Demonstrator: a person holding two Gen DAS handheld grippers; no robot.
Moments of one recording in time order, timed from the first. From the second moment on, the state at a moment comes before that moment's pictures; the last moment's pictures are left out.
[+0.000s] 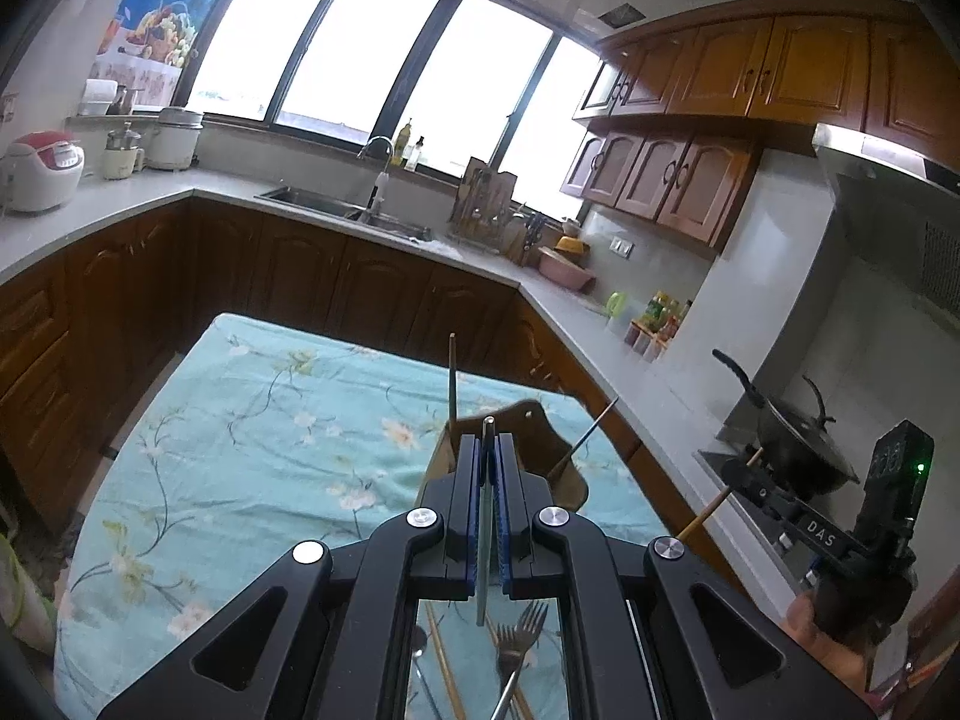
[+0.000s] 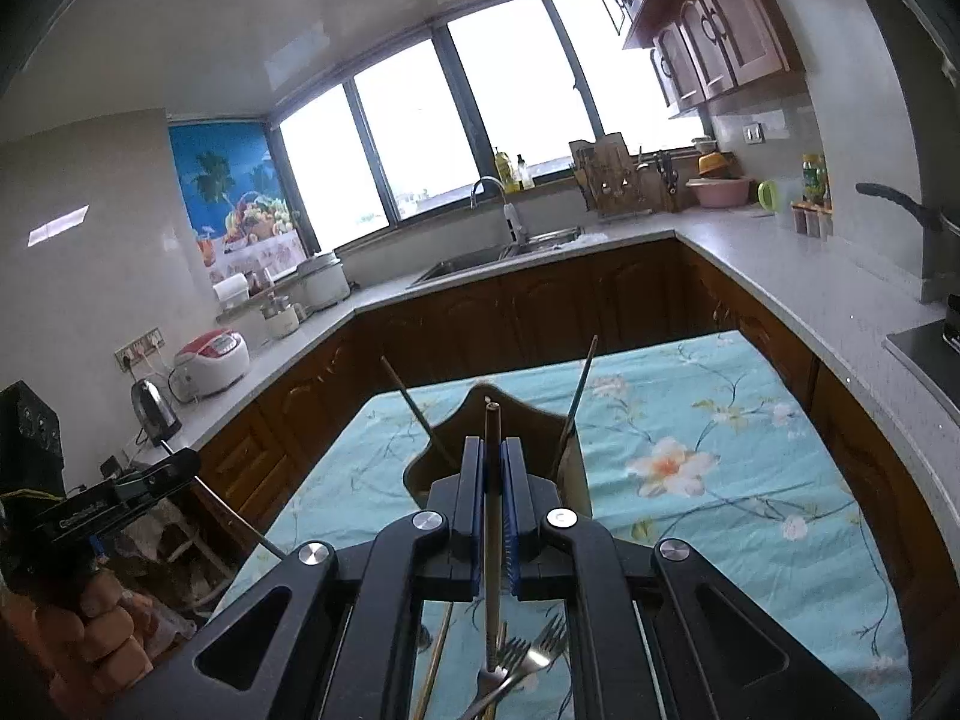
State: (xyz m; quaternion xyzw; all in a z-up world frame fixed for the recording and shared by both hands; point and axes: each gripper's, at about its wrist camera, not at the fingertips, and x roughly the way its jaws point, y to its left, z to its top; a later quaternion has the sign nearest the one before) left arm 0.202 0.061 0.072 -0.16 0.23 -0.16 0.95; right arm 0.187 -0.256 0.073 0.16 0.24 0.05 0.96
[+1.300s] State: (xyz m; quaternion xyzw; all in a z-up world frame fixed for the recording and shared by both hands) left arm 0.347 0.034 0.013 -0.20 0.18 -0.15 0.95; right arm 0.279 -0.303 0.060 0.19 0.17 0.00 0.97
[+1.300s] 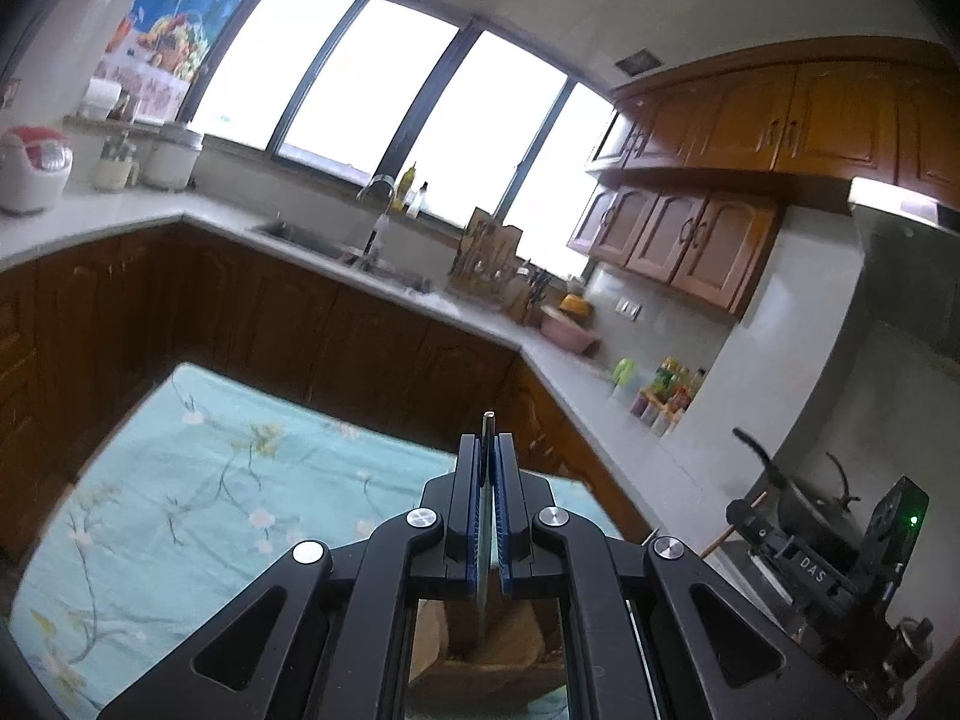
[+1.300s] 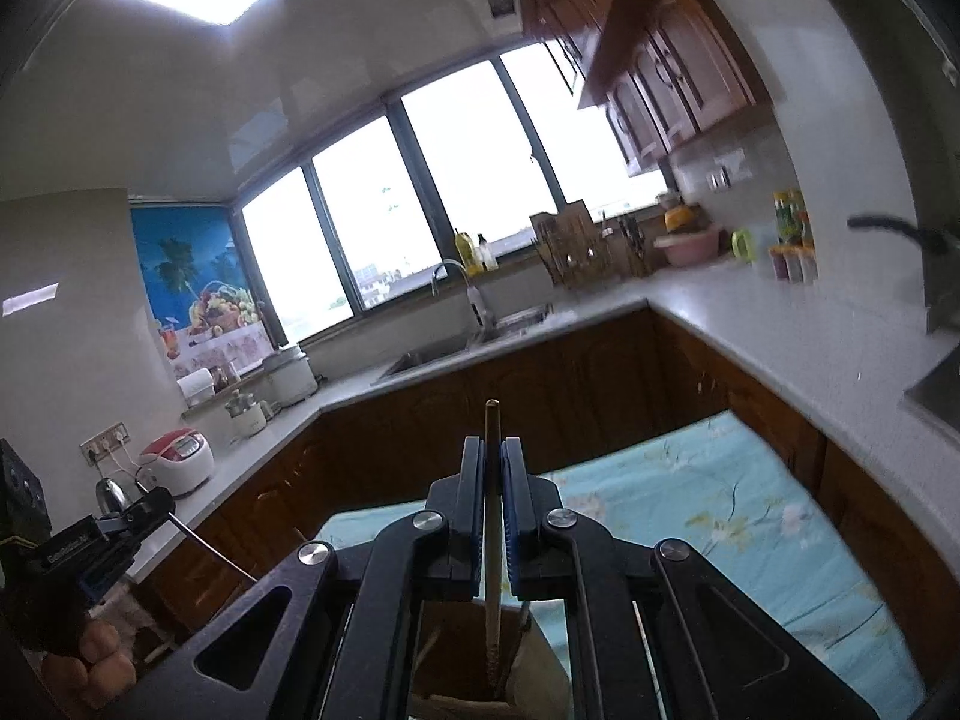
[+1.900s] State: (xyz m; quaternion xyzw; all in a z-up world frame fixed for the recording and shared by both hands) left arm 0.390 -0.002 -0.019 -0.16 0.25 -0.14 0.94; right arm 0.304 -0.298 0.006 0.21 0.25 0.01 0.95
